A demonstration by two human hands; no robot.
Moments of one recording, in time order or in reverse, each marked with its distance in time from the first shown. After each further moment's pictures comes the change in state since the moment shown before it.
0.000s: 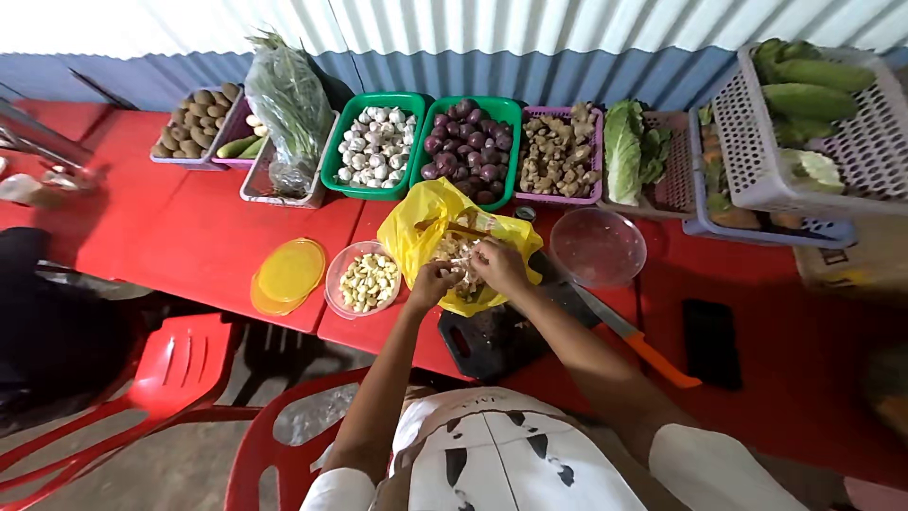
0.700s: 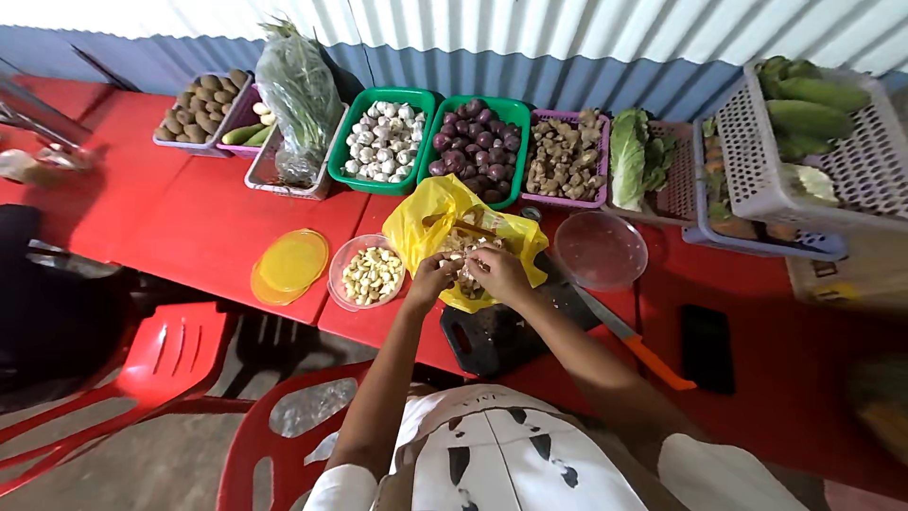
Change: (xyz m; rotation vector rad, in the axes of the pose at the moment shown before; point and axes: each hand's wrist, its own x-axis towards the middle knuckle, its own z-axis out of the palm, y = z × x) left_hand -0.014 0.003 -0.001 -0.465 0.053 -0.005; right_hand -0.020 -0.029 -0.002 0.105 -0.022 -0.054
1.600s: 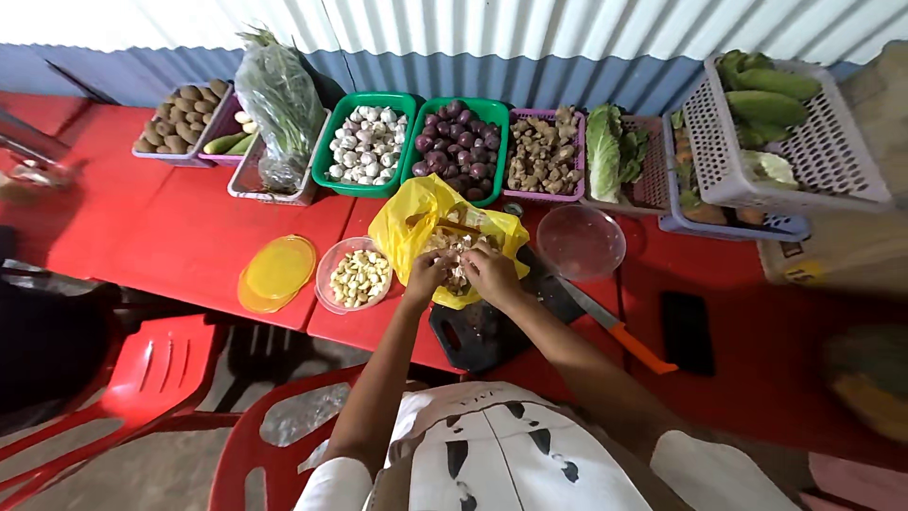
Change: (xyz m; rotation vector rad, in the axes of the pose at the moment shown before) left_hand 0.002 -0.002 0.020 0.084 0.025 0.061; right_hand -0.018 0.008 0.002 -0.116 0.141 -0.056
